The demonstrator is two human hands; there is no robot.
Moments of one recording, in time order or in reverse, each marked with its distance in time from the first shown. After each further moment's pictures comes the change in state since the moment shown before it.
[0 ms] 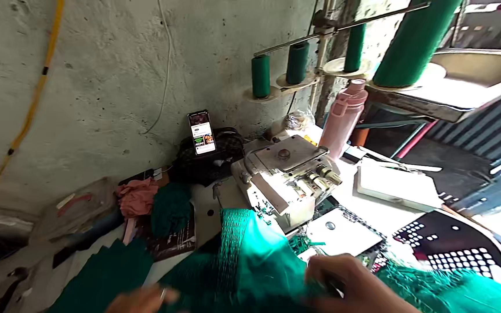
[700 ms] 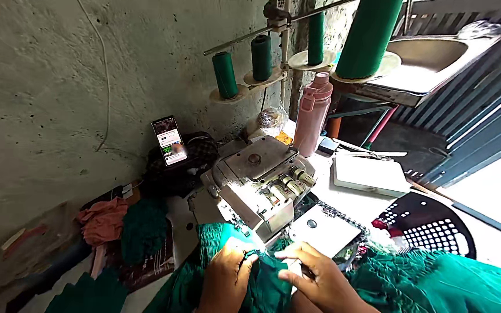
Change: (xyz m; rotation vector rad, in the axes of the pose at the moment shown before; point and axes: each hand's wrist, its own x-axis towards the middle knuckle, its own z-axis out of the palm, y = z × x) left_hand 0.143 0.046 0.155 -0.247 0.338 0.278; right_hand -0.014 0.079 0.031 -0.257 0.438 0.116
